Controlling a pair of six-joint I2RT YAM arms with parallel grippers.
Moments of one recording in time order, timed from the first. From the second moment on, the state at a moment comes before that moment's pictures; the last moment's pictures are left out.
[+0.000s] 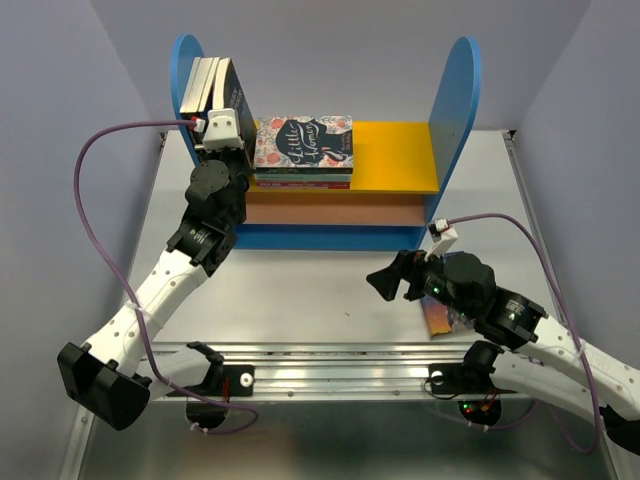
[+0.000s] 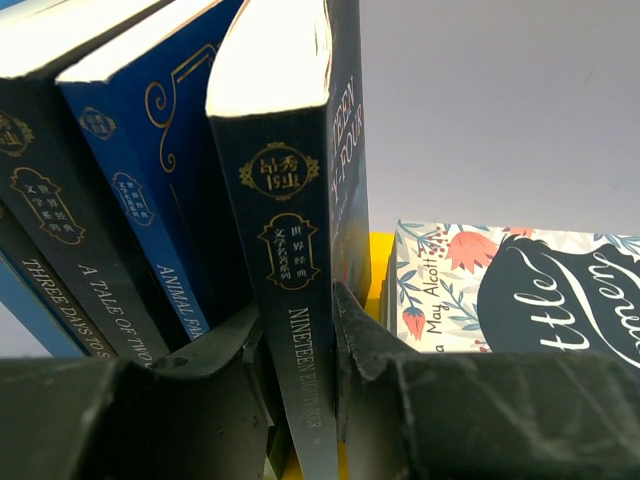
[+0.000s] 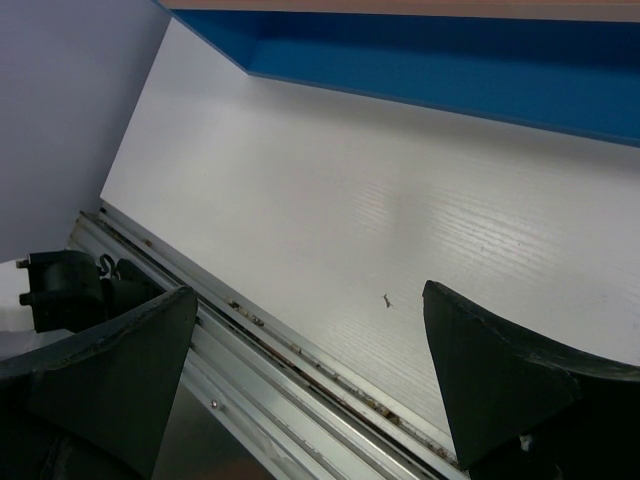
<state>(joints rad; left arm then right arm) -0.52 1.11 1.11 0.18 -0.62 0.06 0.92 0.65 0.67 -0.35 0.18 0.69</state>
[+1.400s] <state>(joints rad) -0.53 1.03 1.22 0.10 -0.56 -0.16 0.92 0.70 0.65 -0.32 0.14 0.70</state>
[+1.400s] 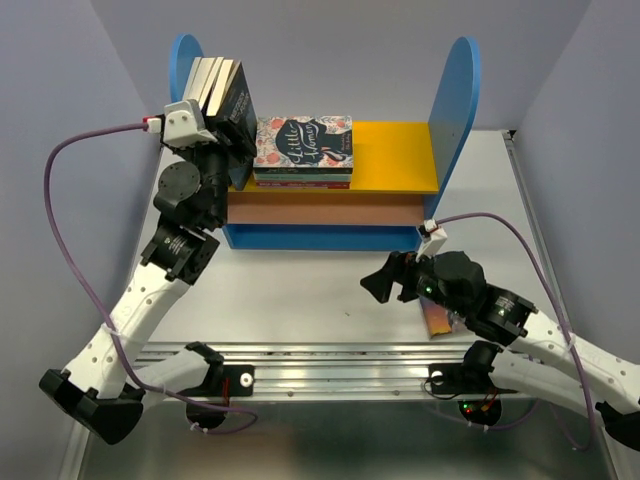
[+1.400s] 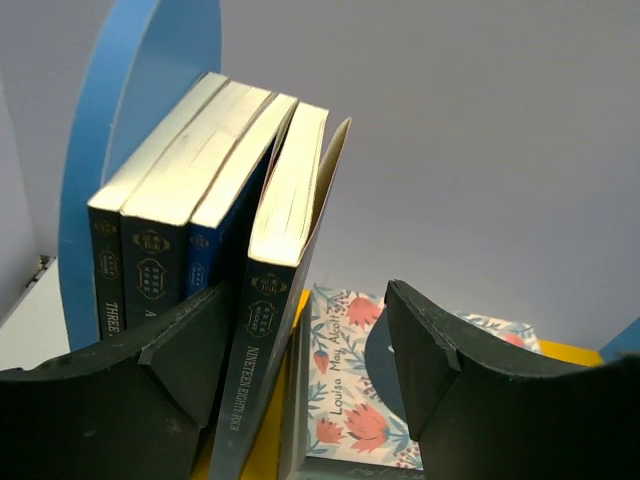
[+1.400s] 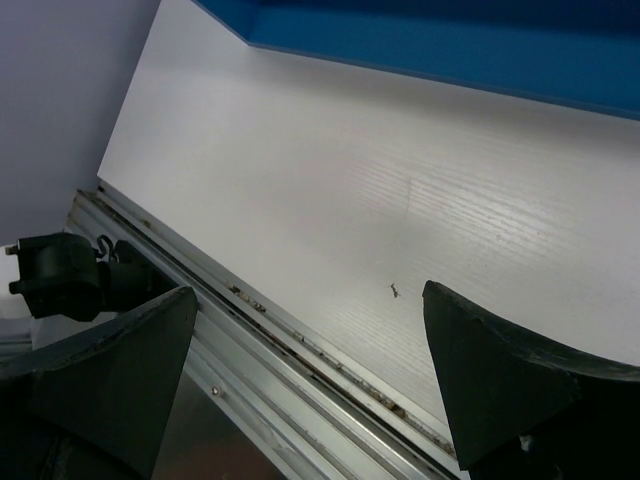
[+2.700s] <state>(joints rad) -0.53 0.61 0.72 -0.10 -0.17 -0.81 0.92 0.55 0.56 -0.76 0.48 1.09</state>
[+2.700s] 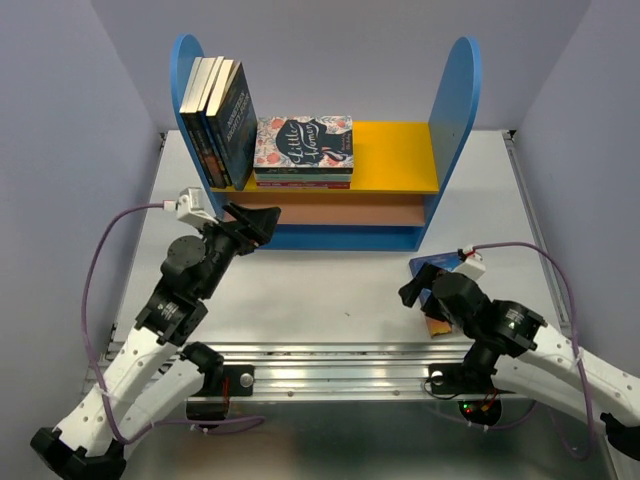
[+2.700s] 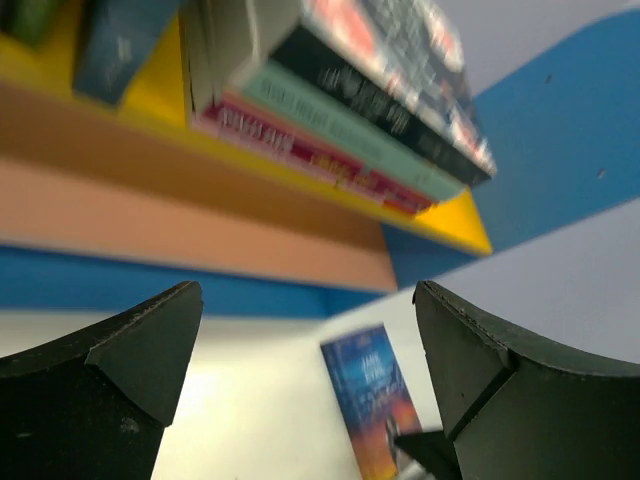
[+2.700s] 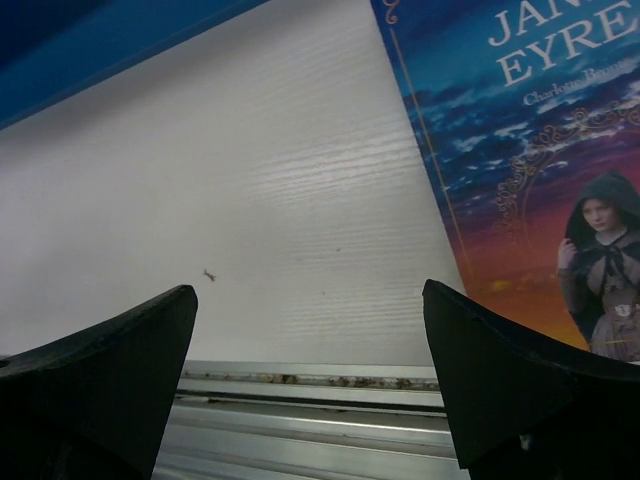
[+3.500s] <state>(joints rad) -0.91 0.57 0.34 -0.09 -0.22 -1.15 0.25 0.79 0.48 -0.59 0.33 0.91</state>
